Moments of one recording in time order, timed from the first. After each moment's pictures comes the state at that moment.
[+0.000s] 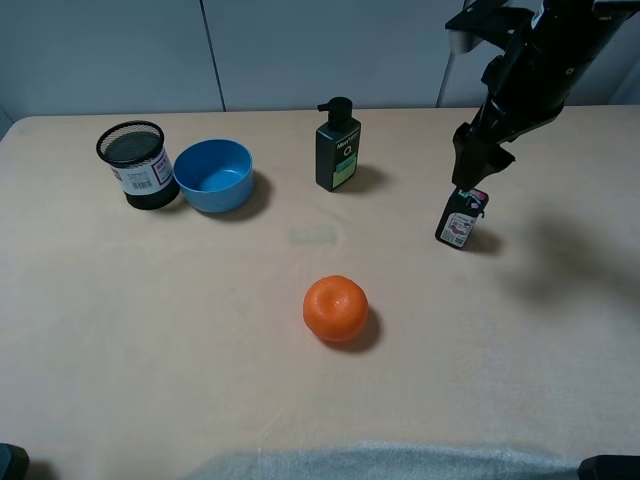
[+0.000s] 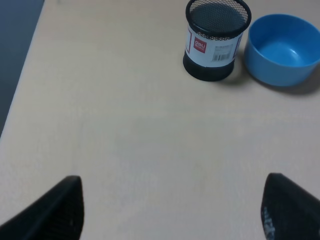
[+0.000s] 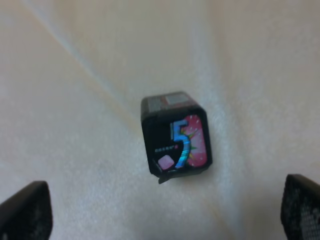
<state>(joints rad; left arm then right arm) -0.01 -0.01 -0.50 0.09 1.05 -0.05 0.37 1.71 -1.23 0.06 1.05 -0.52</state>
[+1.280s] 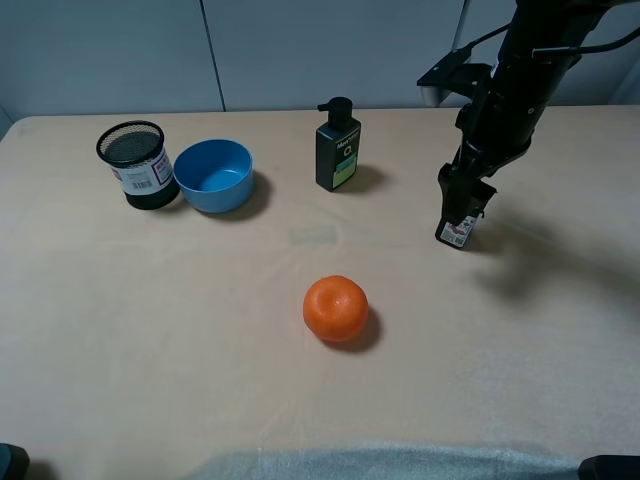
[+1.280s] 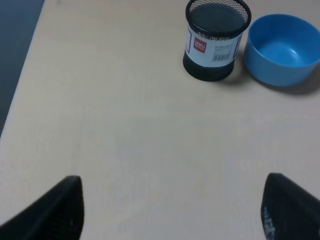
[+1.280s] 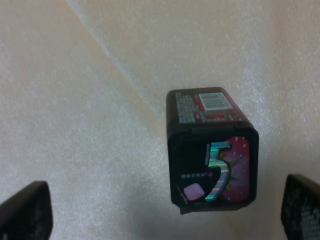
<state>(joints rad) -0.01 -0.01 -0.50 0.09 1.05 -0.05 0.38 1.84 -1.24 0.07 1.05 -0.59</state>
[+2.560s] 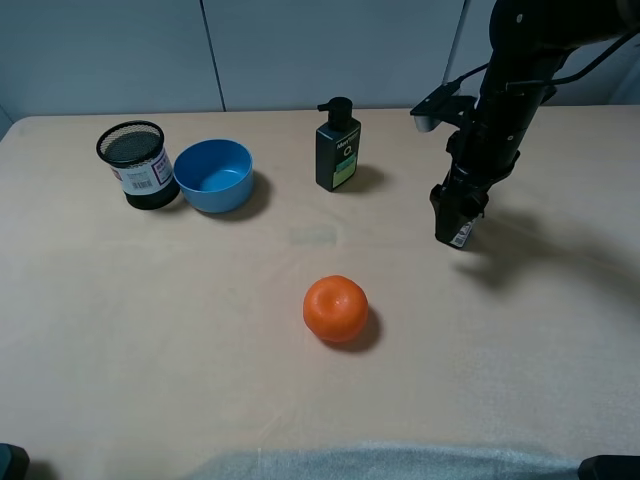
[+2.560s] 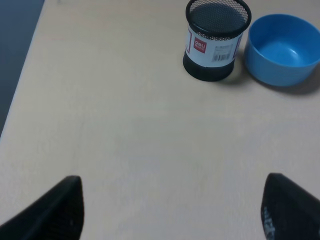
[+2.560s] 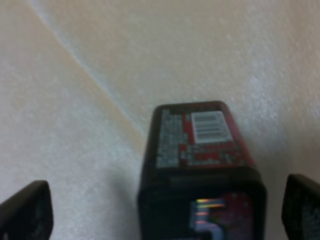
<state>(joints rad) -0.01 -0.01 -0.50 0.09 1.05 -0.05 0.35 1.96 -1.25 0.07 0.99 -0.59</state>
